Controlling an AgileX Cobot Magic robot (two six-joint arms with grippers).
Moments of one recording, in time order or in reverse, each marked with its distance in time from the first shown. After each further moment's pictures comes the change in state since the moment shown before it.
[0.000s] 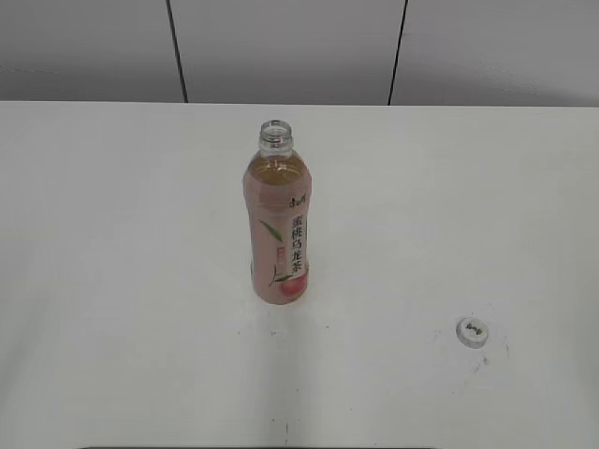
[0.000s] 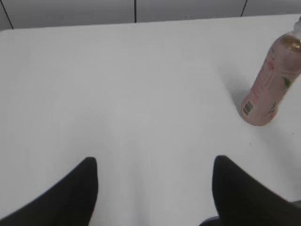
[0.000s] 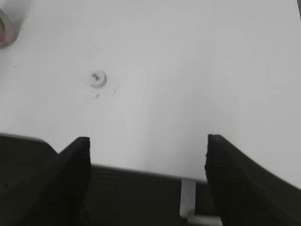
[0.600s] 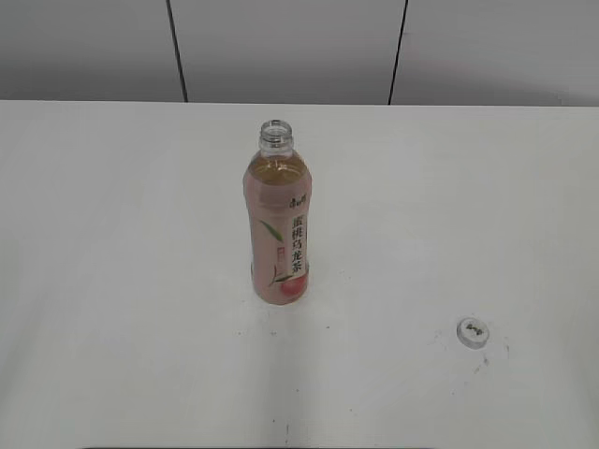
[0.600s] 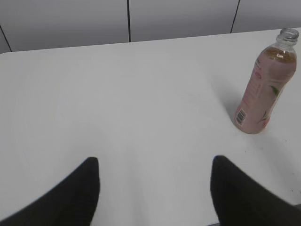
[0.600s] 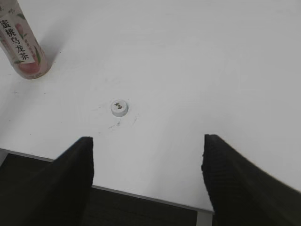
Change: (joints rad) left arm 0.001 -0.090 0.000 -0.027 -0.001 0.047; right arm 0.000 -0.150 0.055 0.063 -0.105 -0.045
